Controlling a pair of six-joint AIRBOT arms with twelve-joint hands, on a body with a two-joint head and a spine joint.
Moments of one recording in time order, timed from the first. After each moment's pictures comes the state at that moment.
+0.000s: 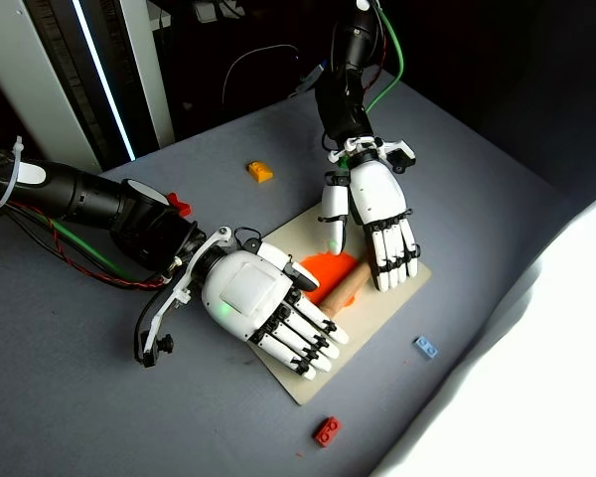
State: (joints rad) left arm 0.71 -1.20 1.11 -0.83 -0.75 1.35; right arm -0.68 -1.60 1.27 -2.28 -1.15 1.58
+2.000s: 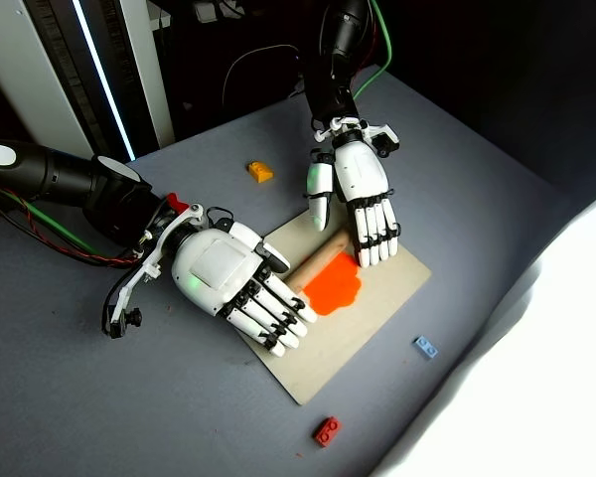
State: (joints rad) left arm 0.83 -1.14 0.97 -0.78 -0.85 1.26; right arm -0.75 -1.54 1.09 -2.27 -1.25 1.49
